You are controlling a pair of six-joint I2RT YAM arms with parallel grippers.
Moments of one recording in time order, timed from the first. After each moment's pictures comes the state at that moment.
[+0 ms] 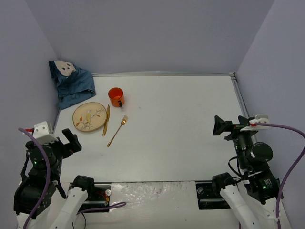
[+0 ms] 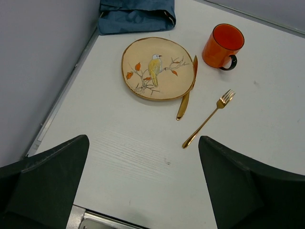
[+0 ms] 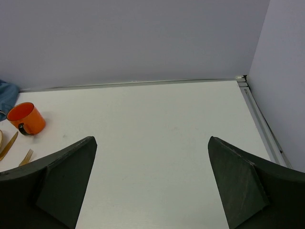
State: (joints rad) left arm -0.19 0.39 1.08 -1.06 -0.41 -0.30; right arm 0.28 0.34 0.82 -0.42 0.21 0.11
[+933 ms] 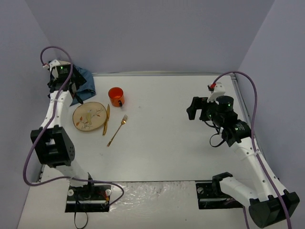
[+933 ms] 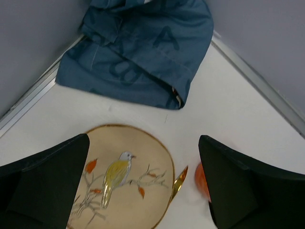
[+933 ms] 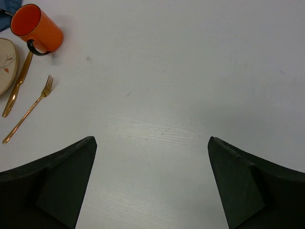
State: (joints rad) left arm 0.14 1.70 1.55 -0.45 -0.30 -0.53; right arm 0.28 0.97 0.95 -0.44 -0.07 0.22
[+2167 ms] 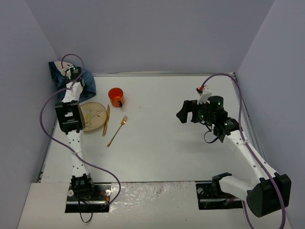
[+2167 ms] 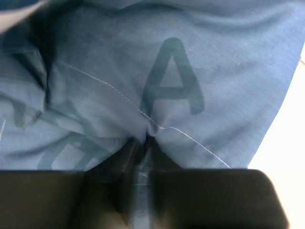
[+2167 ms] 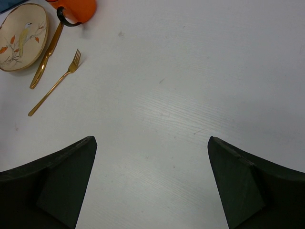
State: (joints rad) left arm 0.19 2.57 2.28 -0.51 -0.23 -0.42; right arm 0.29 1.09 0.86 -0.28 -0.27 0.23
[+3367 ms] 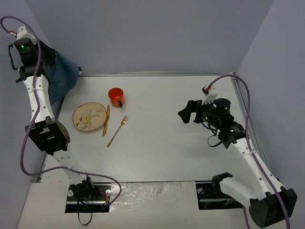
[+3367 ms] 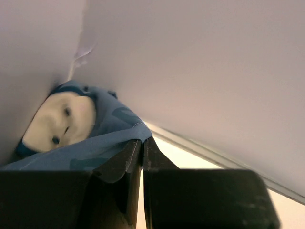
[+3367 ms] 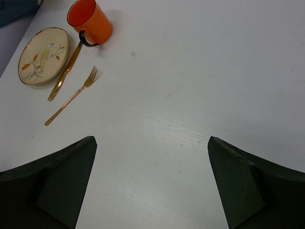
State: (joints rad) left arm 0.37 1.95 2.16 -0.41 0.24 -0.44; right arm 0.29 0.97 0.85 -0.27 -0.27 0.26
